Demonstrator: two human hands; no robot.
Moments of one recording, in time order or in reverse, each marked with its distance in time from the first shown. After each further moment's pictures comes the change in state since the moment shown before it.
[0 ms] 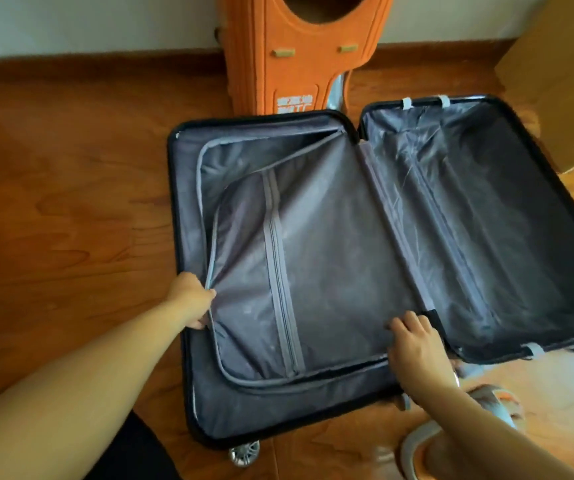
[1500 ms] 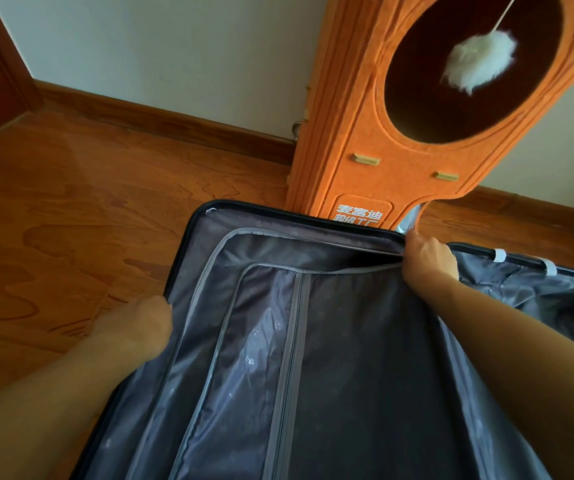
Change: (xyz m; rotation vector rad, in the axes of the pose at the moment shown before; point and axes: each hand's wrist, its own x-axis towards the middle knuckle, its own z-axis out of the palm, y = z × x) left_hand 0.170 0.052 -0.056 0.466 0.354 0.126; right_hand 0.483 -0.050 -0.064 -0.169 0.141 -0.034
